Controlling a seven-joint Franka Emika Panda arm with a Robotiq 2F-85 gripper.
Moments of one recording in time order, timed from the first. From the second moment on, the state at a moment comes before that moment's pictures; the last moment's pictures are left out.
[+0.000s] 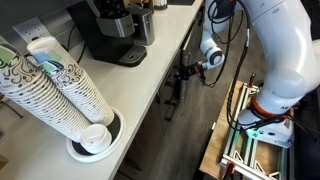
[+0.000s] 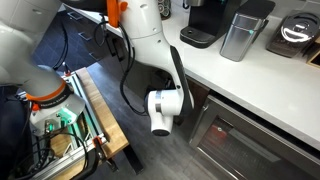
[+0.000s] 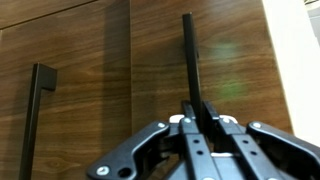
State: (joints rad) arm -0.41 0.87 -0.33 -2.14 1.68 1.53 -1.17
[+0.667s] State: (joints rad) arm -0.39 0.79 -0.44 -2.22 1.66 1.64 -1.18
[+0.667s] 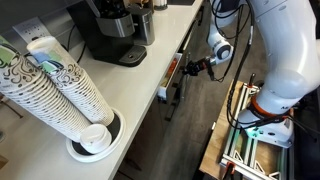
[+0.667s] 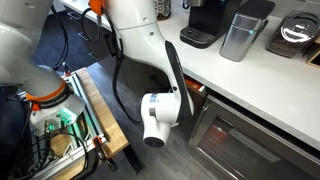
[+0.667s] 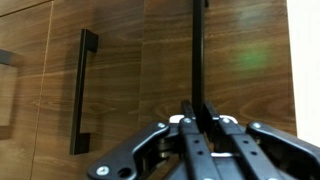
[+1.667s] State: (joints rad) arm -0.36 0.65 -0.50 -2.33 1.50 1.84 -1.03
